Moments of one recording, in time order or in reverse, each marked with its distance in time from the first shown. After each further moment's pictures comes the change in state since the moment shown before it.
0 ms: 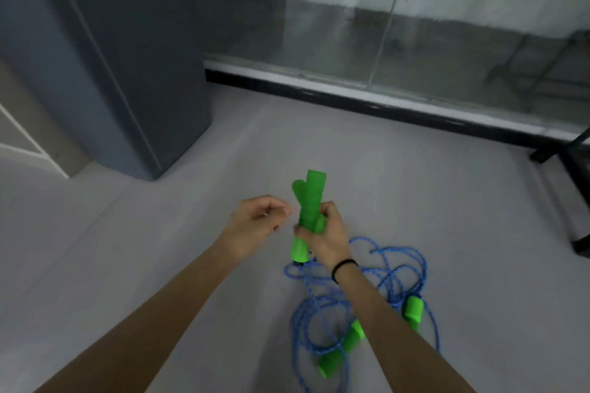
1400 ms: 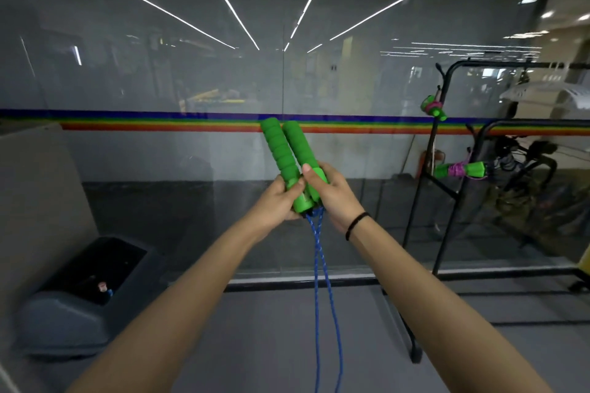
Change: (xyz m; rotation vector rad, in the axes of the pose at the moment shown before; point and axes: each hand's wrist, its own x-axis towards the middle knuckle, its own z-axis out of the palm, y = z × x) left_hand -0.134 0.873 -0.067 -0.139 -0.464 0.334; right_hand -0.221 -0.860 -0.374 0.358 0.121 -0.428
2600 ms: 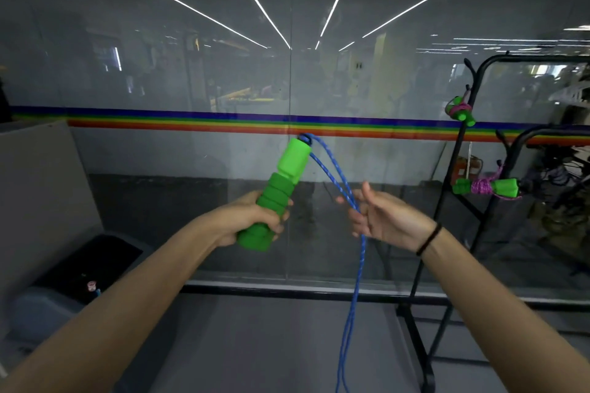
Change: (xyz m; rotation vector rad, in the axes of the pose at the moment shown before) left_hand 0.064 -0.006 0.018 0.071 -0.161 -0.199; right_hand 0.061 0.024 -0.190 0.185 -0.582 0.326
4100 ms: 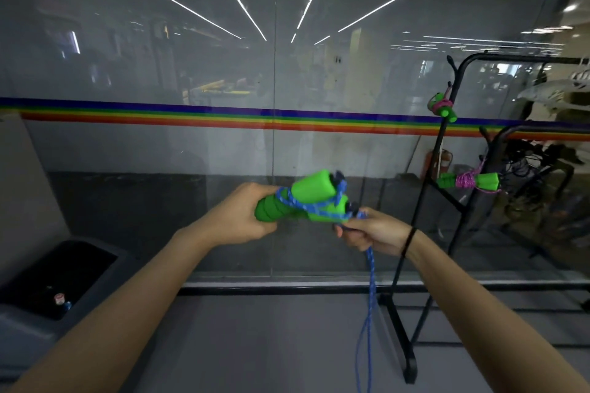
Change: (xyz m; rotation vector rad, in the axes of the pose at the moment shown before) left_hand 0.010 -0.004 -0.027 0.747 0.075 0.453; right_hand 0.027 0.027 0.011 -0.332 0.110 0.127
